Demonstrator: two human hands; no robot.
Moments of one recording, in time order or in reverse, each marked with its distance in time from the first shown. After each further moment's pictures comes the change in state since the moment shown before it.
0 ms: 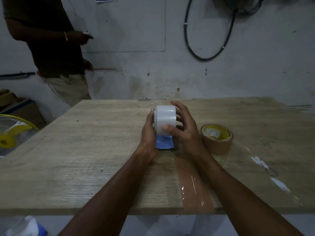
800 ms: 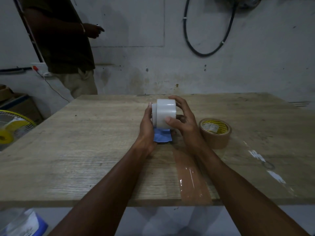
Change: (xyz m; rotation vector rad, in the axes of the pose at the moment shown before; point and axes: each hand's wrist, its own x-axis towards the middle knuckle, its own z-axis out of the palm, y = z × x) left_hand 0.007 -0.004 -0.005 0.011 0.055 0.004; right_hand 0.000 0.000 -0.004 0.073 -0.014 0.004
